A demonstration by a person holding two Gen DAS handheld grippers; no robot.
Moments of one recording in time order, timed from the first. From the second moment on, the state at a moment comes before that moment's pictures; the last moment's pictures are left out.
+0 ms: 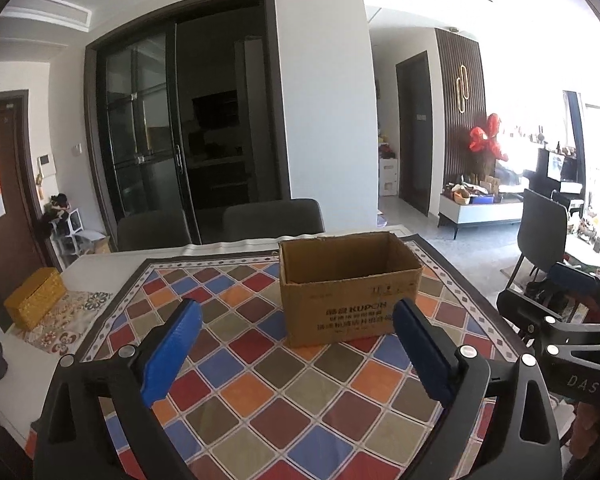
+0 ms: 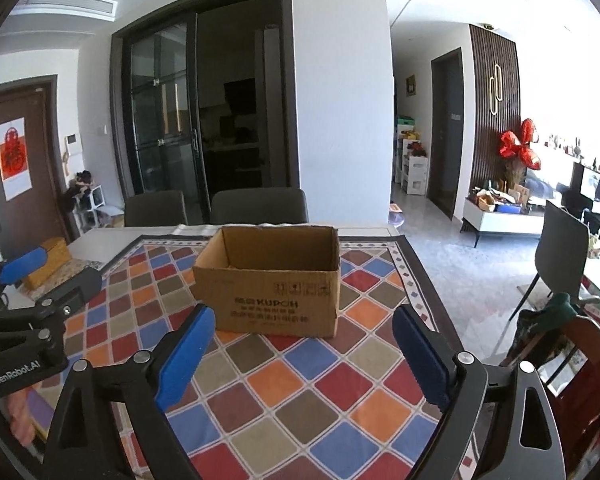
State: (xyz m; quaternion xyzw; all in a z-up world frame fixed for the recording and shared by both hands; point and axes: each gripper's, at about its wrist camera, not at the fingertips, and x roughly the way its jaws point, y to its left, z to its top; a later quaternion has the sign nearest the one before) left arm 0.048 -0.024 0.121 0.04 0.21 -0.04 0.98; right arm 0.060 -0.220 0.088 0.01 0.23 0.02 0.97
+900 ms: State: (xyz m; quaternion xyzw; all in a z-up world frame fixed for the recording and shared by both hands) left arm 0.023 -0.025 0.118 0.04 0.21 -0.05 0.98; right arm 0.032 -0.221 0.090 0.00 0.22 0.01 0.98
